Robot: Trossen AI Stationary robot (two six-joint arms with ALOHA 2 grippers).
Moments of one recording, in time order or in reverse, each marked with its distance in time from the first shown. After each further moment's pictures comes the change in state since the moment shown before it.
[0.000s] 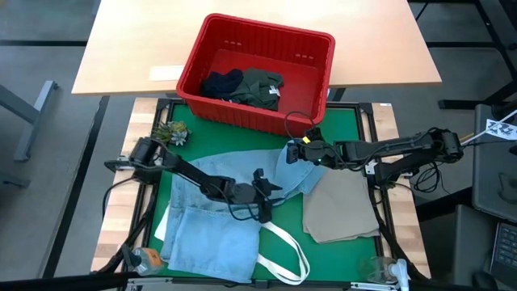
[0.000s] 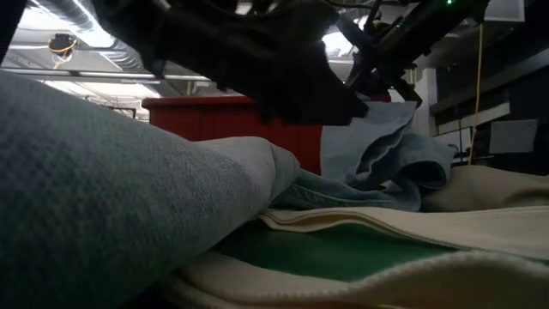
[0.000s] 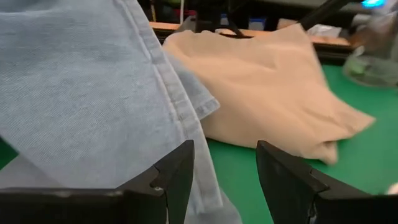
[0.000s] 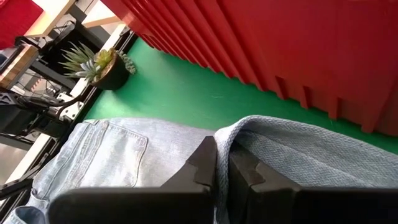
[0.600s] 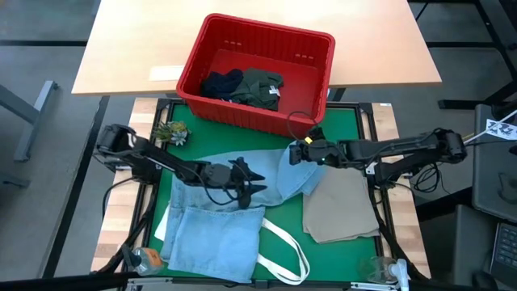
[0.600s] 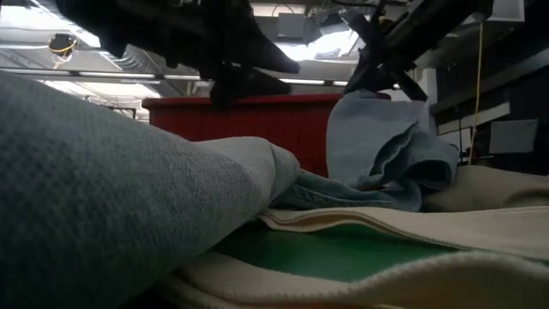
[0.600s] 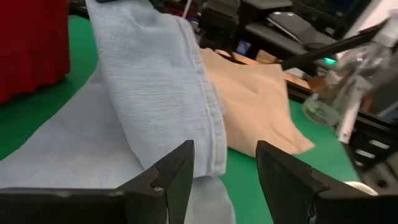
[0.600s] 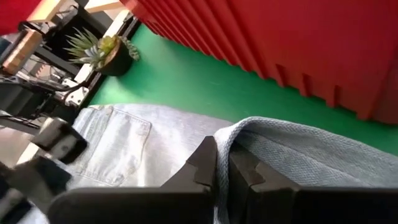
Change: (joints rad) left arm 0.070 -0.357 -0.280 -0.014 0.147 -0.237; right arm 0.000 -0.047 0.000 -0.057 -0.061 0.000
